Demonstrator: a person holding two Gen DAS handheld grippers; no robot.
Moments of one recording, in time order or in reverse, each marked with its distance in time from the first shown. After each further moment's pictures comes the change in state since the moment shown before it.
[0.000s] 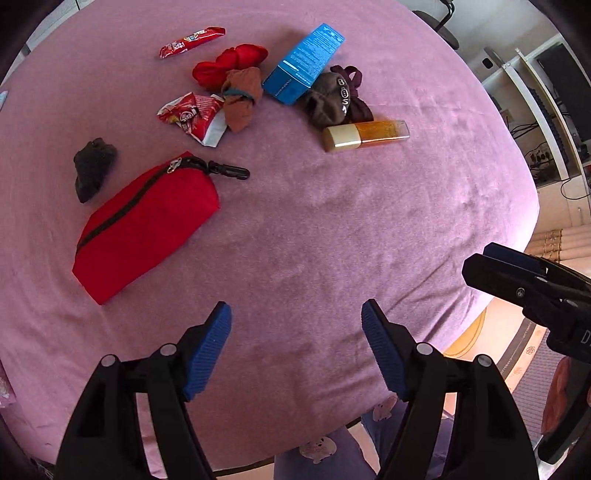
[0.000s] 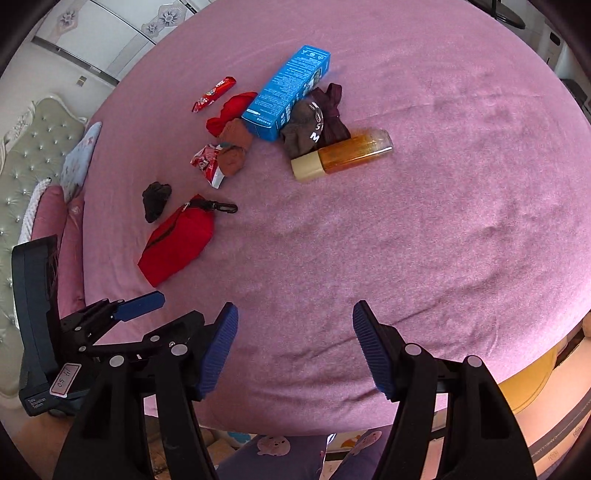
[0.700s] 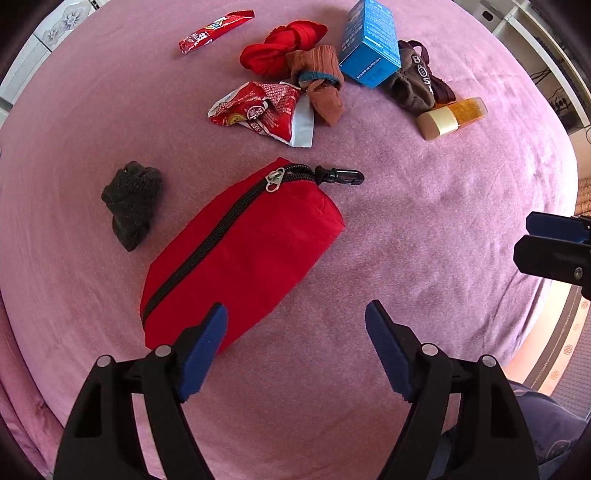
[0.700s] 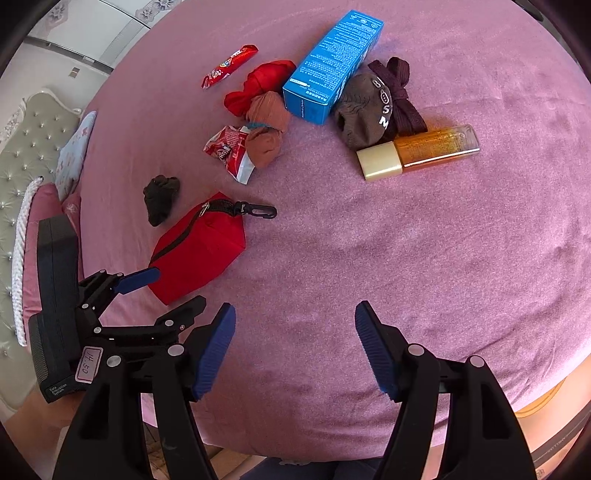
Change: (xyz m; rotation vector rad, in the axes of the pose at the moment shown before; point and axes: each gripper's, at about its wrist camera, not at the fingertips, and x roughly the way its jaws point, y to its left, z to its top) left arm 0.042 0.076 0.035 0.200 0.067 0.157; right arm 0.069 0.052 0.039 0.022 0.084 0.017
